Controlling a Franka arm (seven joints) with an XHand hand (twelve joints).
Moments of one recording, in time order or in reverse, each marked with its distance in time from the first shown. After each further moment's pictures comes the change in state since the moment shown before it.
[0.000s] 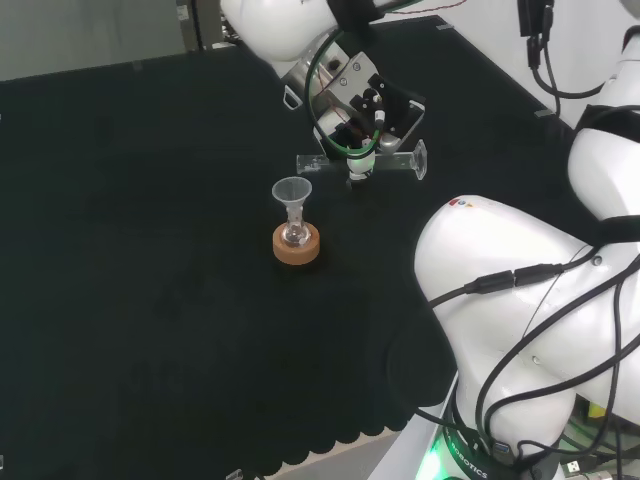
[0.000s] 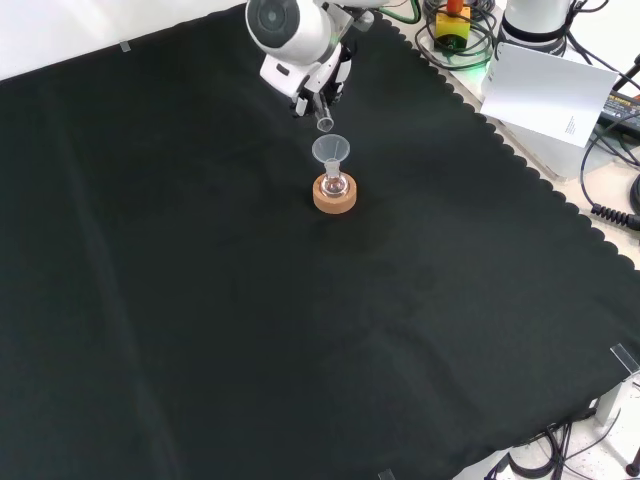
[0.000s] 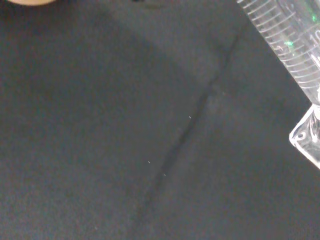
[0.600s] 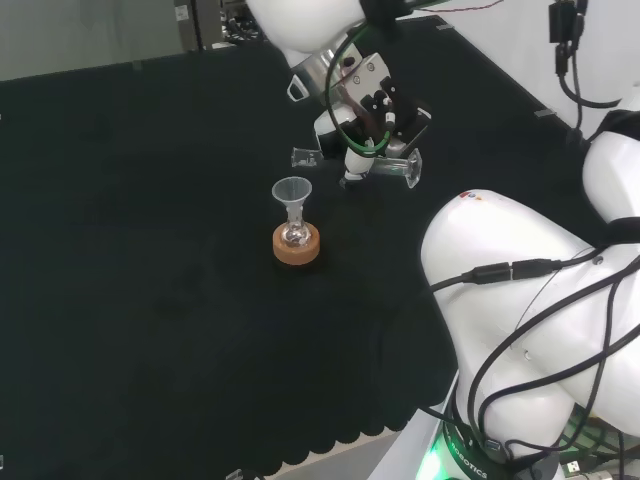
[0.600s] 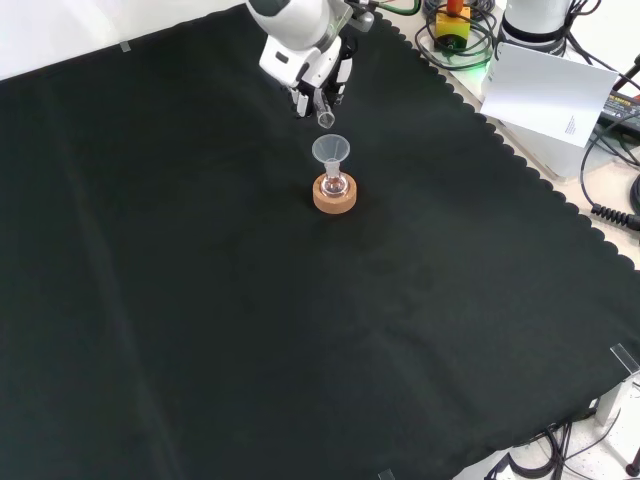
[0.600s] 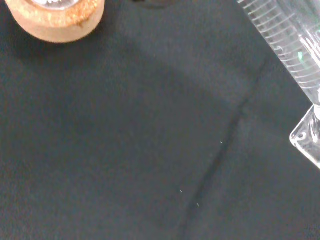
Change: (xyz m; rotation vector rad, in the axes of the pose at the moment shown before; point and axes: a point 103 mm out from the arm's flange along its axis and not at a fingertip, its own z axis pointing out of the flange) arm 0.002 0.002 0.005 -0.109 0.109 -0.043
